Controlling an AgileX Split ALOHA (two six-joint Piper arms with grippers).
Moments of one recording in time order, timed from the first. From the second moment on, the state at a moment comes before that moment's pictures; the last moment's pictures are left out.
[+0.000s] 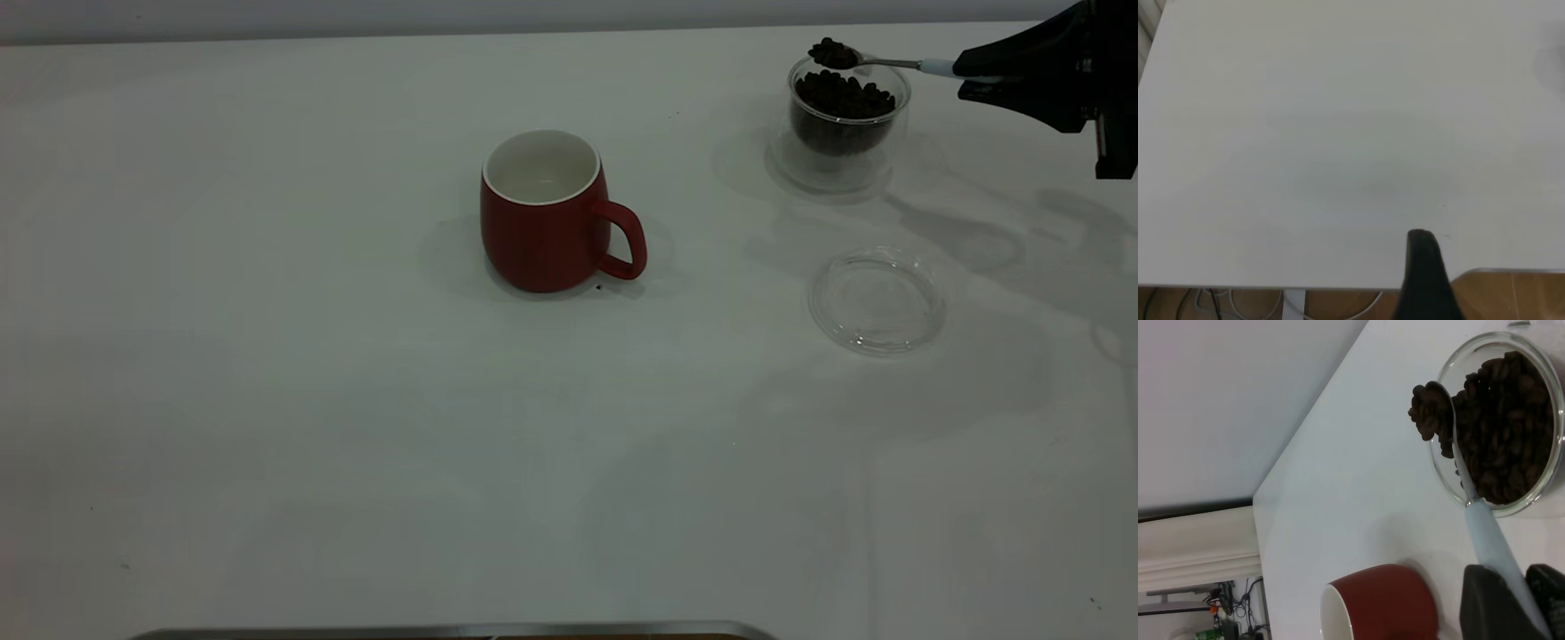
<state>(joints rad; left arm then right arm) 0.00 -0.02 -0.49 0.04 1.14 -0.03 -0.25 2.32 -1.07 1.77 0.97 -1.25</state>
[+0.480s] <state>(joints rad) 0.00 -0.02 -0.49 0.04 1.14 -0.03 -0.25 2.32 -1.07 1.77 0.99 -1.24</state>
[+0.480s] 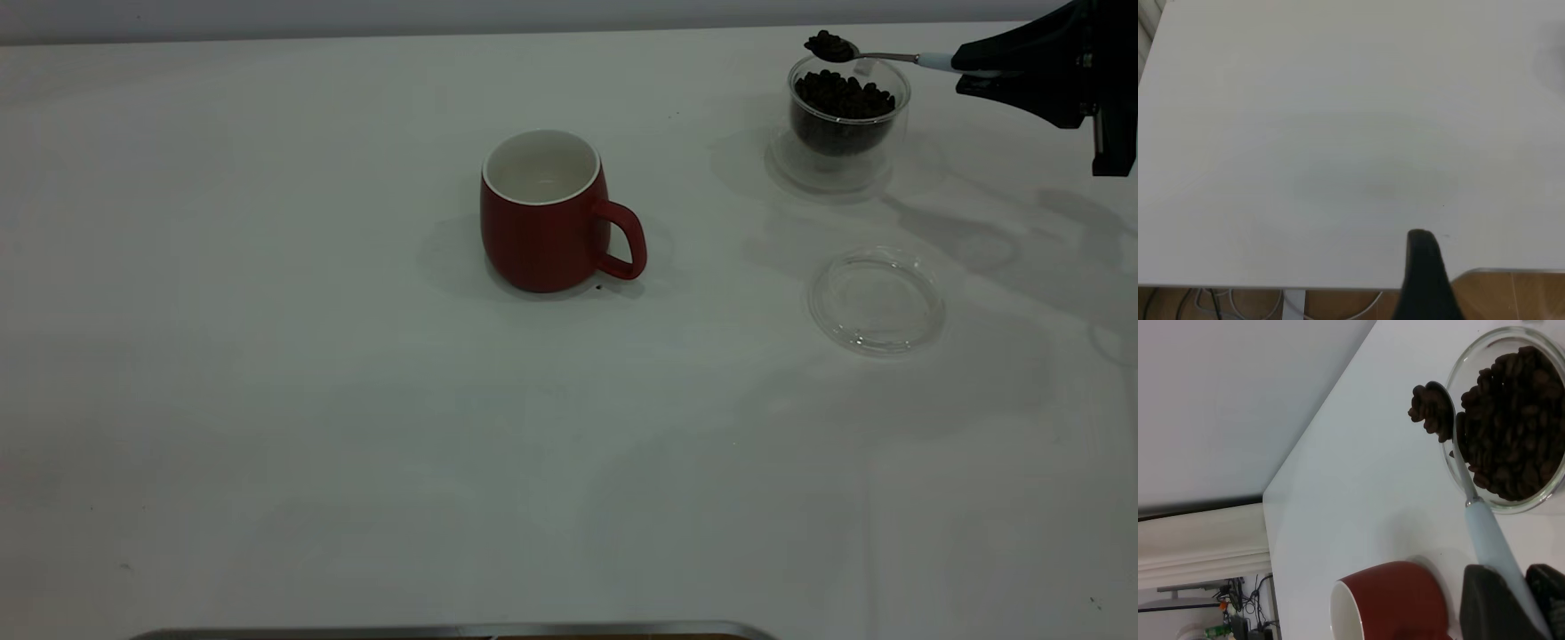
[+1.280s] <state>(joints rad) 0.00 -0.02 -0.49 0.04 1.14 -0.03 -0.26 2.32 -1.07 1.77 1.05 -1.20</state>
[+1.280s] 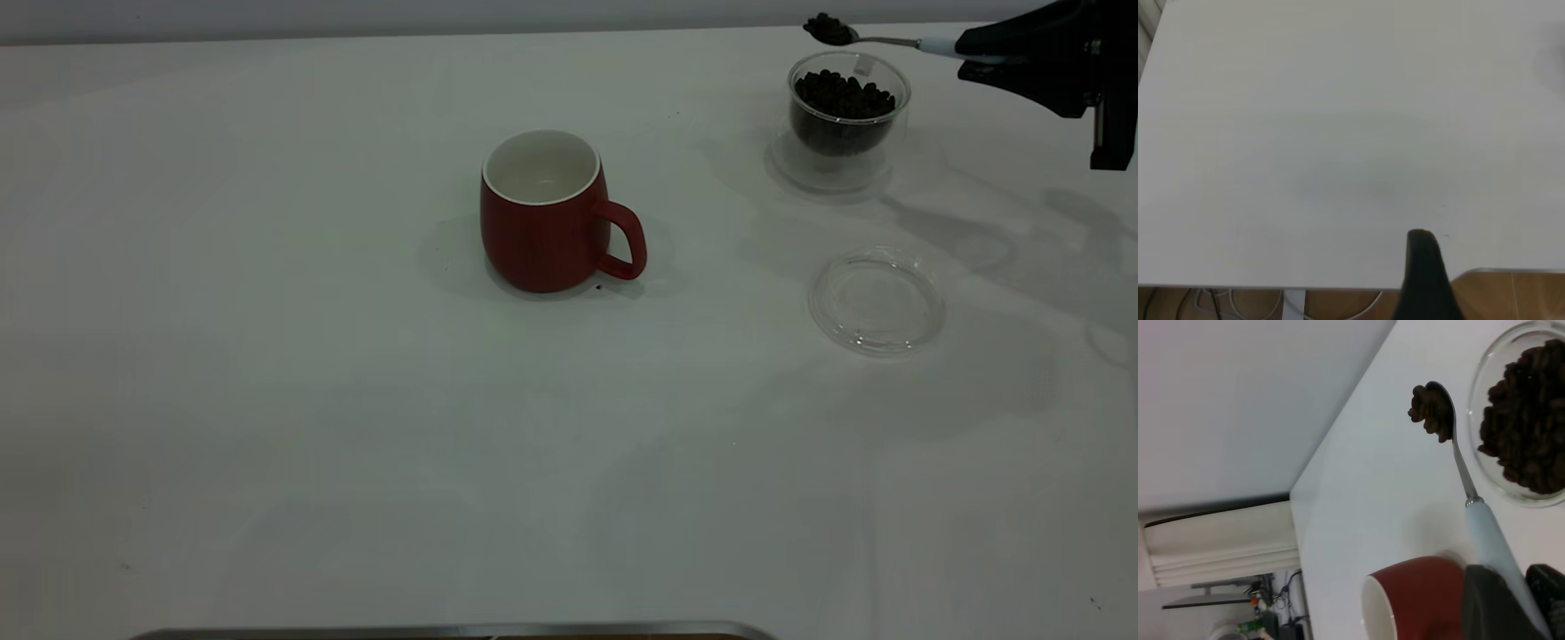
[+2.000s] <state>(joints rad) 0.00 -0.02 -0.49 0.04 1.14 -0.03 -0.21 2.32 -1.07 1.77 1.13 -1.20</state>
